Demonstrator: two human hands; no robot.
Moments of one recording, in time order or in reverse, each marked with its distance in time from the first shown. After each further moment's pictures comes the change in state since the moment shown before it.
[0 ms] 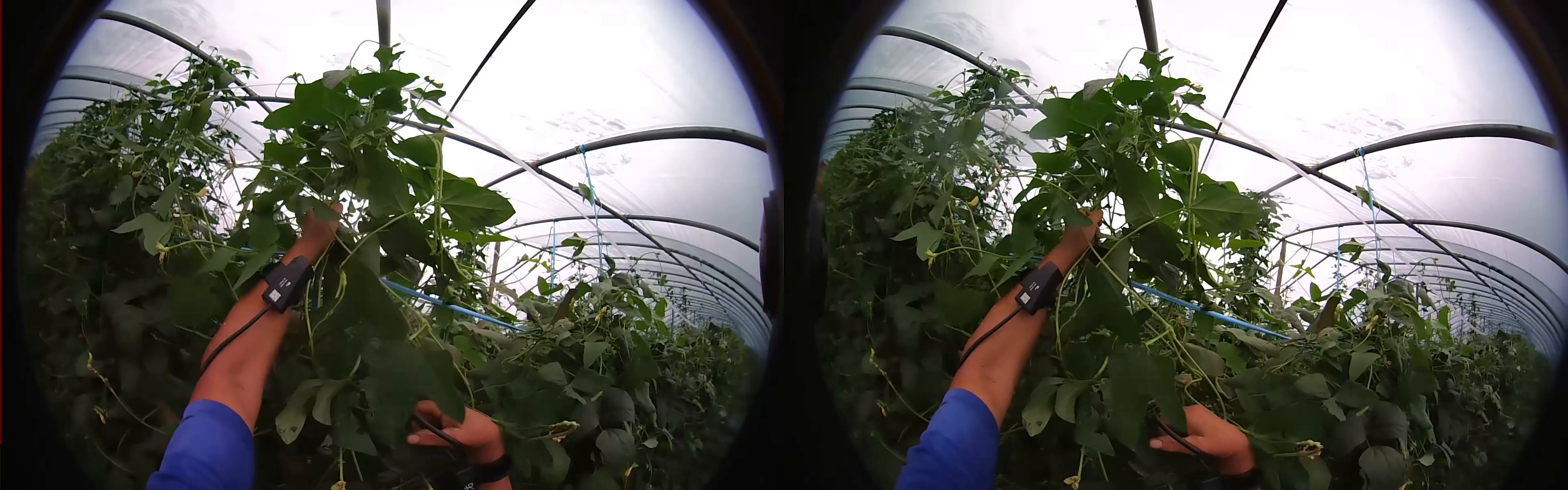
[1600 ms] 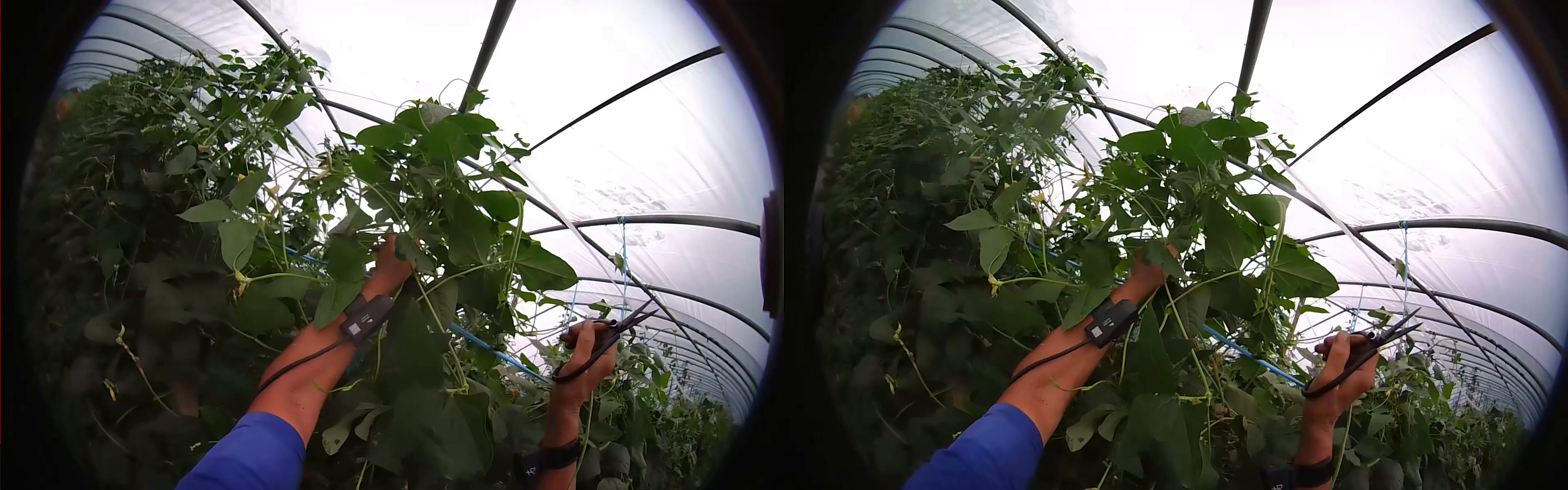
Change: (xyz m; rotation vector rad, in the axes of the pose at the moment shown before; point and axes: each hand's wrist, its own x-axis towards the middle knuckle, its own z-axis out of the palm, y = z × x) left_hand -0.017 -0.026 0.041 0.034 0.329 0.305; right_hand 0.065 -0.114 -0.064 -0.120 1.350 -0.671
